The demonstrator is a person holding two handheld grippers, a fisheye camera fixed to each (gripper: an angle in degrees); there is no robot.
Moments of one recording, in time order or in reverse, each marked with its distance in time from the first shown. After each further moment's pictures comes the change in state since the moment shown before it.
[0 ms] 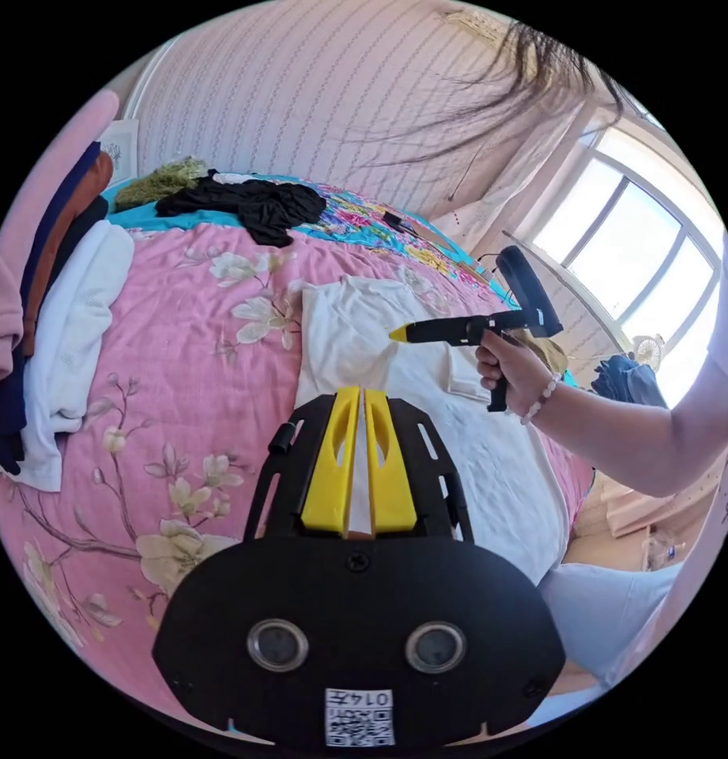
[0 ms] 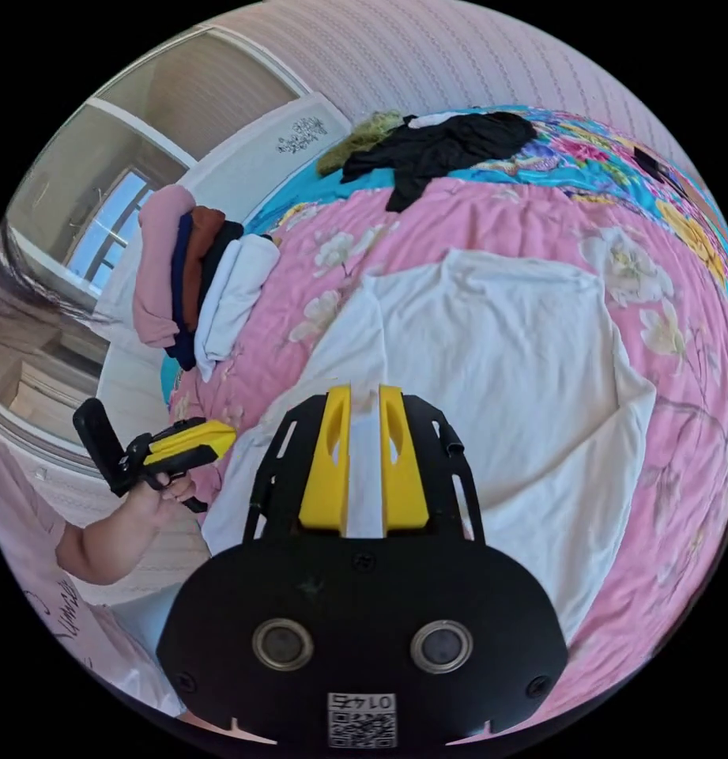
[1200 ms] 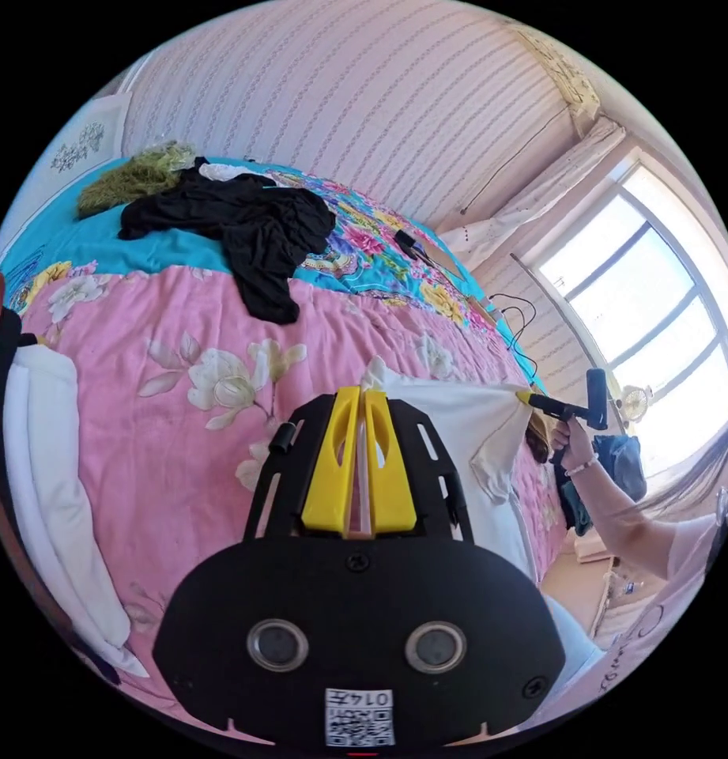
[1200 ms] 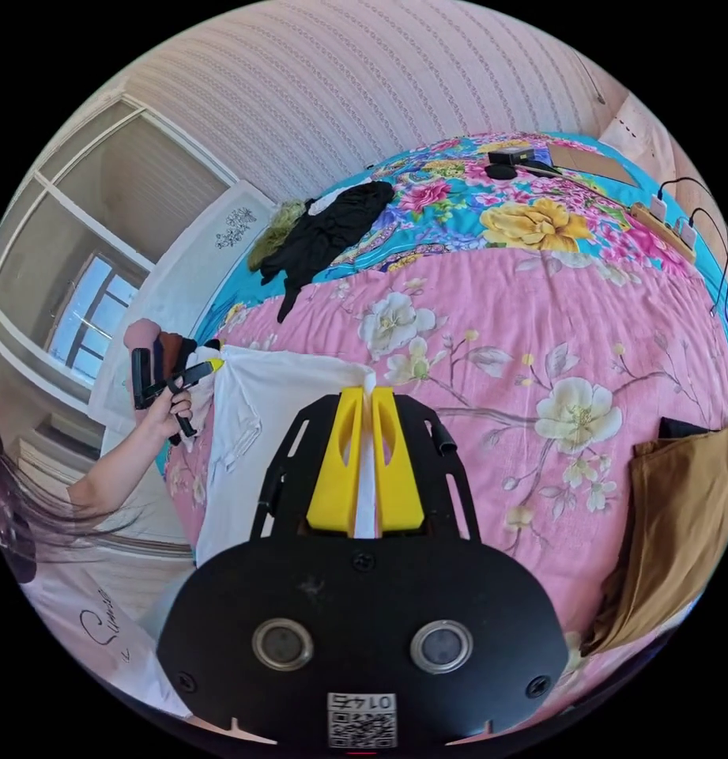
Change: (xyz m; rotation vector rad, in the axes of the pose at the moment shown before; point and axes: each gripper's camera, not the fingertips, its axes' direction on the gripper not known) left arm -0.047 -0.155 0.026 -0.046 0.089 -0.038; right arm 0.202 0.215 -0.163 0.222 0.067 0.182
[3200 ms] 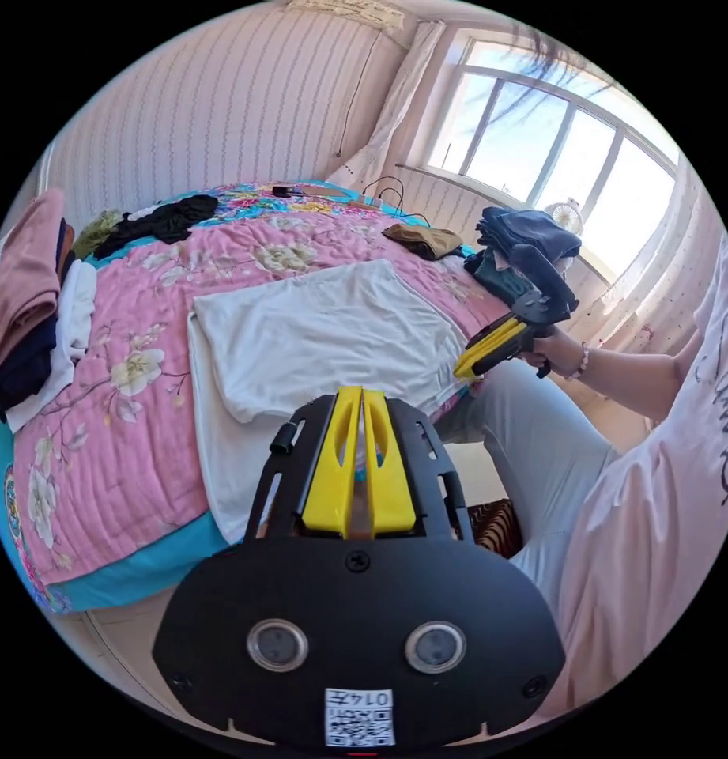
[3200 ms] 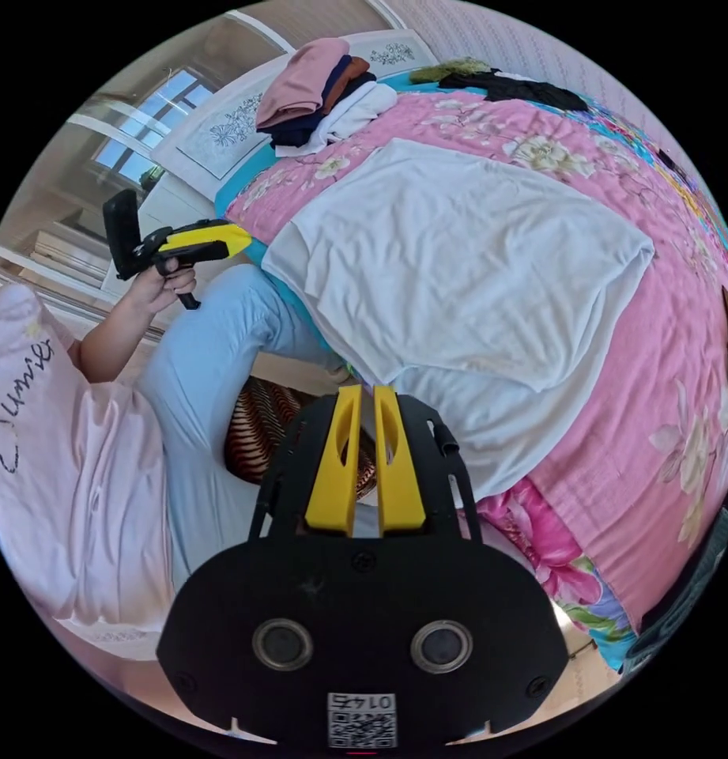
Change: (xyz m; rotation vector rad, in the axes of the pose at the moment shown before) left arm 0.311 0.520 -0.085 -0.082 -0.039 0.398; right arm -0.292 0.443 0.057 -0.457 -0.018 -0.404
